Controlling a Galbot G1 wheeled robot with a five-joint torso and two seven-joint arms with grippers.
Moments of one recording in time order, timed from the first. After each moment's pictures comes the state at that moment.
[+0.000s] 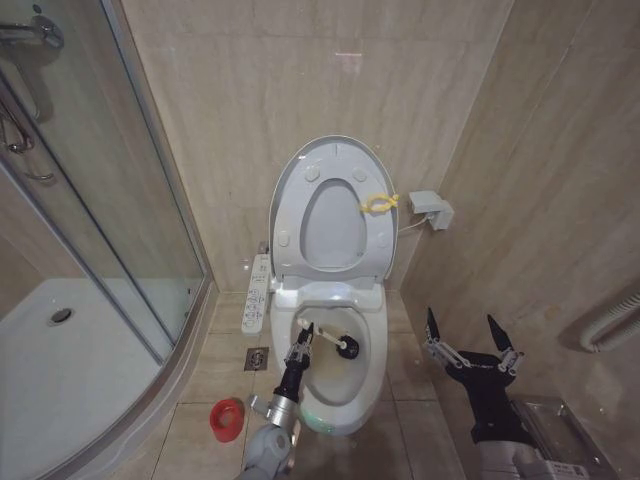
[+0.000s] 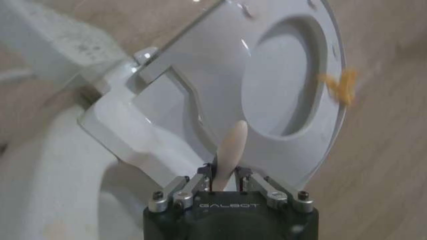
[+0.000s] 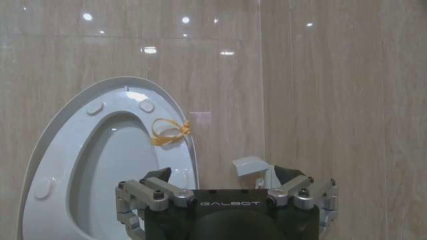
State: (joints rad) left arm 1.05 -1.51 -0.09 -1.16 -0.94 -0.45 0.53; right arm -1.87 1.46 0.54 2.50 0.09 0.11 0.24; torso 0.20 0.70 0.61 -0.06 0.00
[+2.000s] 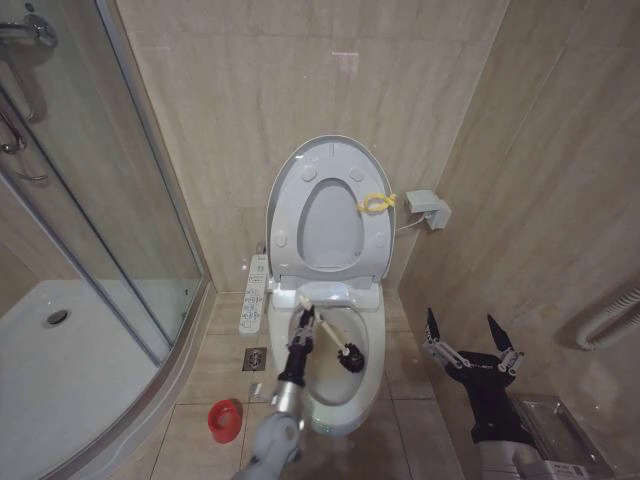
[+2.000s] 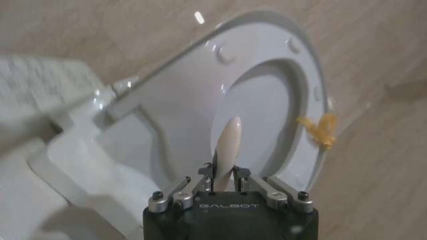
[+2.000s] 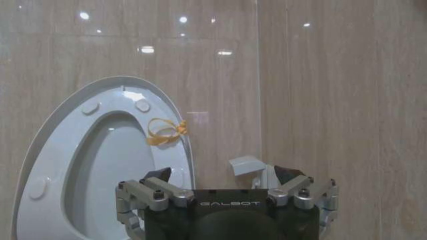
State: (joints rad) left arm 1.14 -1.44 -0.08 -1.47 -1.01 -0.44 0.39; right arm -1.87 1.46 0.54 2.50 0.09 0.11 0.24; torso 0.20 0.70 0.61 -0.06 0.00
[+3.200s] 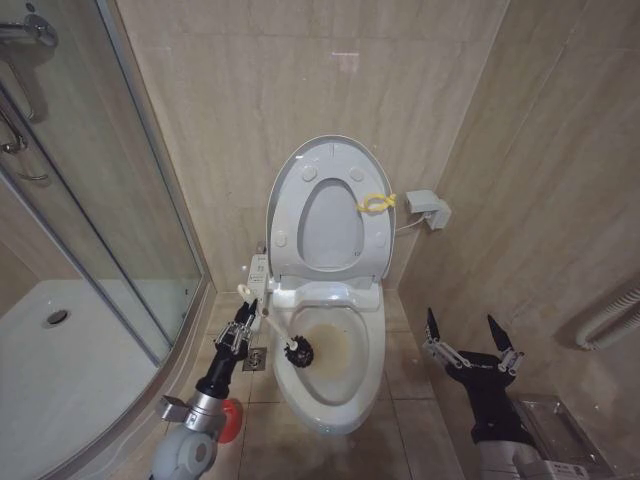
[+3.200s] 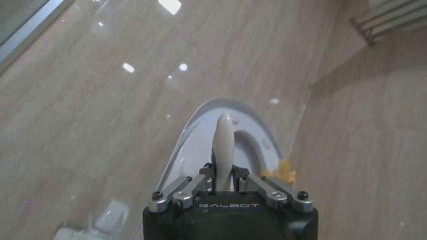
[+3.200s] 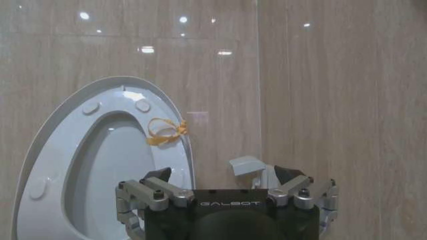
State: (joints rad) left arm 1.30 -1.17 -0.32 -1.78 -0.91 -0.51 0.49; right arm -1.87 1.46 0.54 2.50 0.09 0.11 0.24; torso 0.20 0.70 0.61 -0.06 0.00
